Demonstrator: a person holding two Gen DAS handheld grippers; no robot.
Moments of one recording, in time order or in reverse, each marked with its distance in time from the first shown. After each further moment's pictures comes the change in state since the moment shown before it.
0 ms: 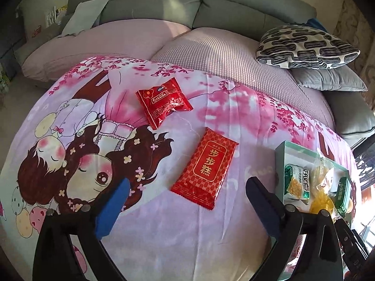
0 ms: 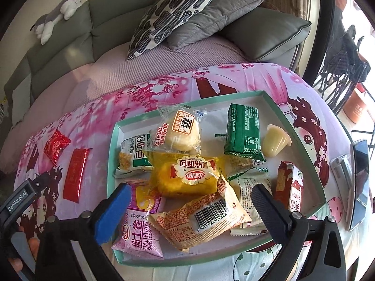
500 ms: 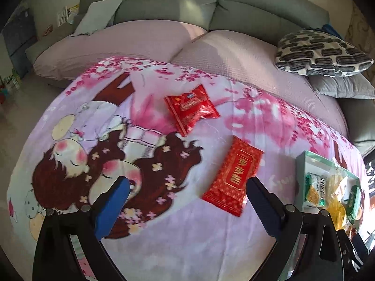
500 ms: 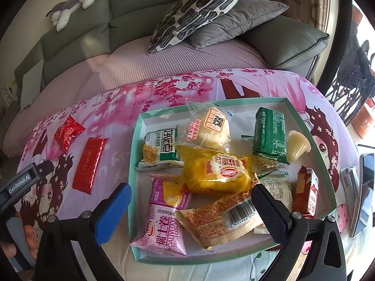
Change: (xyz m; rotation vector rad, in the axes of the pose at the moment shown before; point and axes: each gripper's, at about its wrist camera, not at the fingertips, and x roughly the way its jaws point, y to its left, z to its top) left arm -0.003 0.034 0.012 -0.034 -0.009 0.095; right arm -0.001 0.043 -0.009 -0.112 0.001 0.054
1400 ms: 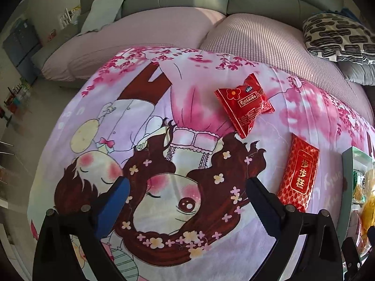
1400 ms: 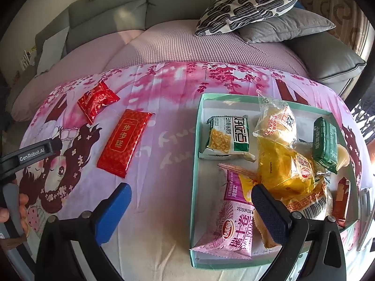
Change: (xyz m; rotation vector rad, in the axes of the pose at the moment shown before) left arm 0.045 0.050 0.022 0.071 0.095 0.115; right arm 0.026 0.078 -0.009 -0.162 0.062 0.046
